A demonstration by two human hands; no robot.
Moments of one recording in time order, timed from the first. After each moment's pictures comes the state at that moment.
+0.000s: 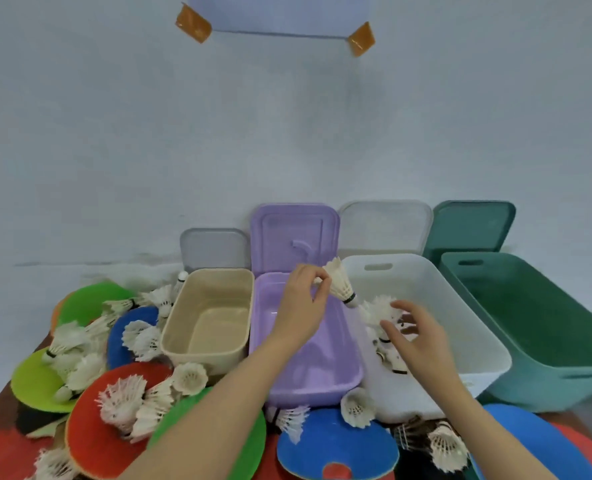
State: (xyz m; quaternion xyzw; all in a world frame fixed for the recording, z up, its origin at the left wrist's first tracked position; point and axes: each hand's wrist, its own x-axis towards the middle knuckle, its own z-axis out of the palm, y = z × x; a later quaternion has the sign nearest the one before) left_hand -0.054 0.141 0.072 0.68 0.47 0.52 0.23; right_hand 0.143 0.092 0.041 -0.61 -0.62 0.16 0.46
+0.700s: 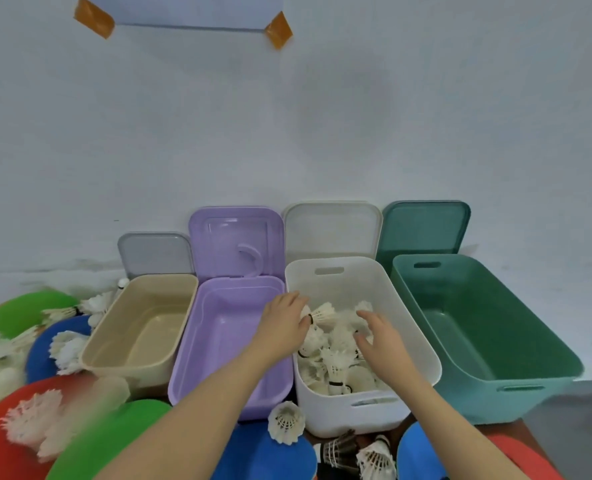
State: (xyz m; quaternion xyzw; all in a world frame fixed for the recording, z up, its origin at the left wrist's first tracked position) left_hand 0.051 0.178 0.030 0.79 0.58 0.18 0.10; right_hand 0.250 0.147 0.004 -0.65 -0.67 0.21 0.28
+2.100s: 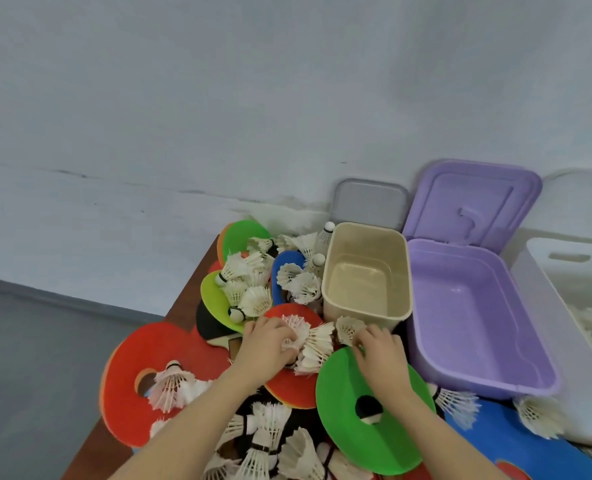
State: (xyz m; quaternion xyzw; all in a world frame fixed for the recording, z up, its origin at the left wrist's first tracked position) left_hand -0.373 0.051 -0.057 0.69 0.70 0.12 0.15; right_hand -0.160 0.094 -0.079 -0.57 -0.80 0.07 0.15
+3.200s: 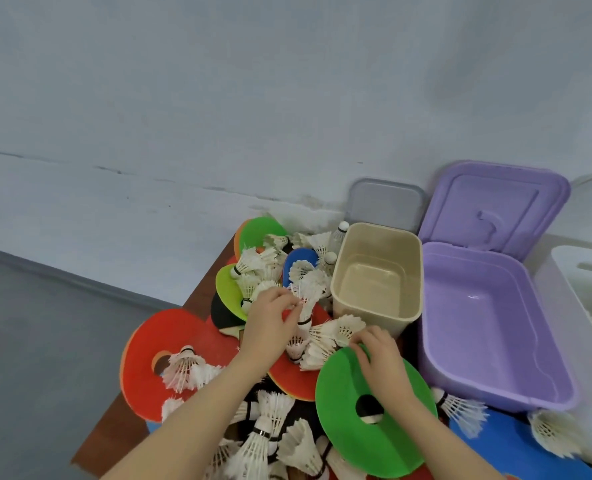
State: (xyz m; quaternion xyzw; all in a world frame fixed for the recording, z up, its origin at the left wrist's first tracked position) left_hand -0.358 0.049 -0.029 0.60 0.69 0.40 0.07; right_hand -0.155 0.091 -0.090 -0.47 -0.81 0.19 0.30
